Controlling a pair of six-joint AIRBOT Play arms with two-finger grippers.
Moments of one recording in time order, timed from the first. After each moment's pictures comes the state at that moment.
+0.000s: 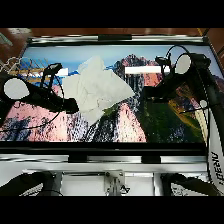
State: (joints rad) left arm -0.41 -1.12 1.30 1.36 -1.35 -1.75; right arm 0.22 -1.40 1.52 -1.36 1.53 1.69
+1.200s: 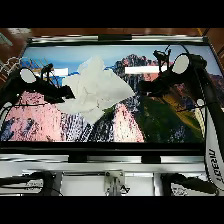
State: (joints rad) left arm -0.08 -1.47 1.34 1.19 -1.19 -1.67; right arm 0.22 -1.44 1.52 -1.28 1.35 1.67
